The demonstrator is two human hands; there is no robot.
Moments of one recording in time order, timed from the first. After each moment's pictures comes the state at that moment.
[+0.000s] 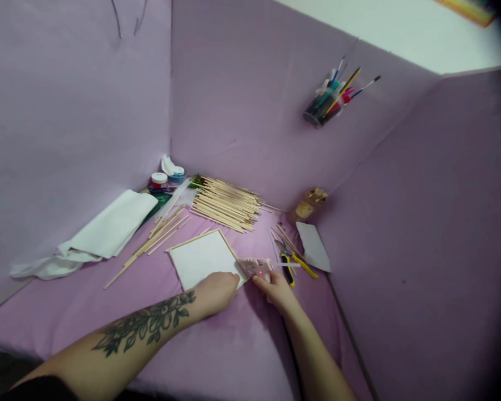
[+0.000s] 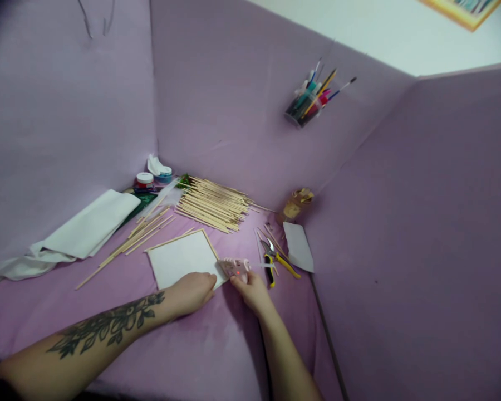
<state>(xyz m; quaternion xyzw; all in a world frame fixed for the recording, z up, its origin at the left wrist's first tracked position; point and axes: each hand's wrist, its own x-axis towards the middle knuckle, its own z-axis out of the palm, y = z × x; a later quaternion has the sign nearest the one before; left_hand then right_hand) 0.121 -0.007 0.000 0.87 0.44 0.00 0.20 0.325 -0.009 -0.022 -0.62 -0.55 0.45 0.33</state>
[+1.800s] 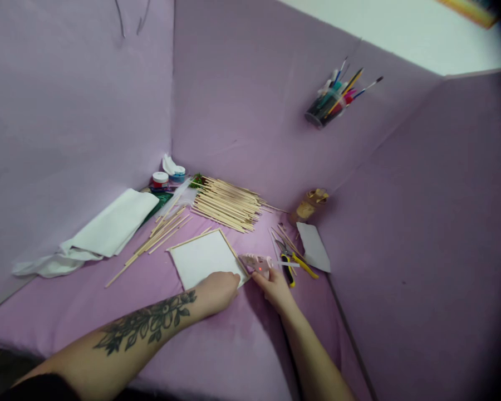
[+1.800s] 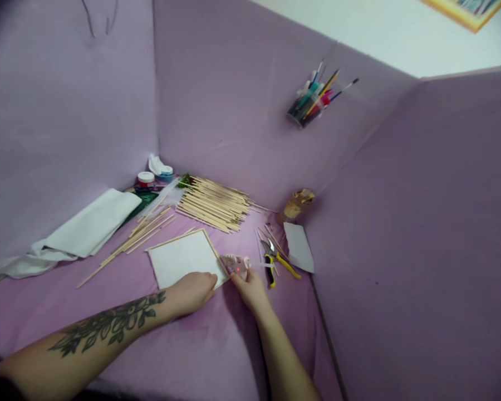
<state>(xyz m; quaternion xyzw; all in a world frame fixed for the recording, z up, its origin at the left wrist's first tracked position) 0.121 -0.008 0.003 0.87 0.44 0.00 0.20 0.316 -0.007 -0.021 -0.62 -0.56 0.42 0.36</state>
